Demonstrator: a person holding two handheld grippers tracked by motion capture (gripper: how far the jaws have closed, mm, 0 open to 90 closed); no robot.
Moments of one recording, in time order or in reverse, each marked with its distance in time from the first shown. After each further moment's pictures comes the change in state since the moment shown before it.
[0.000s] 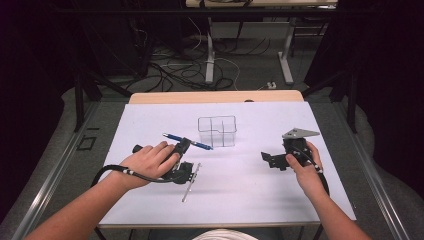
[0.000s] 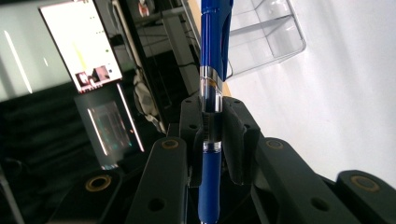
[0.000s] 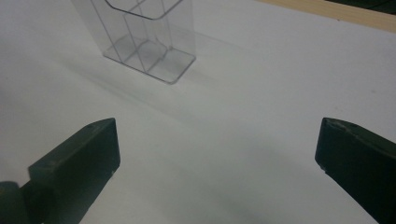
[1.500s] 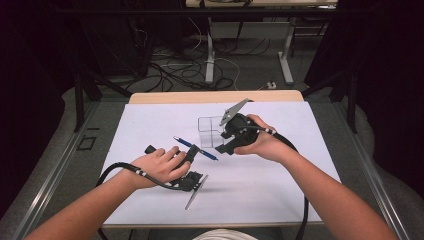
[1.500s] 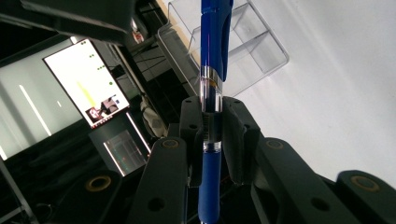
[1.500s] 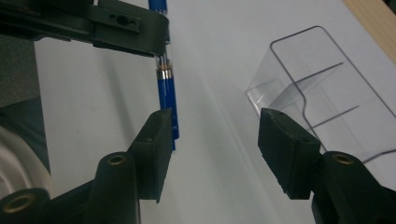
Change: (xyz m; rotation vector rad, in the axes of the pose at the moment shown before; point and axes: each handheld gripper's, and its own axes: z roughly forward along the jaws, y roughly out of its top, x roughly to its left) left arm -0.017 0.020 0.010 -0.051 -0.005 0.170; right arm 0.111 0.124 0.038 0.268 0.401 -0.484
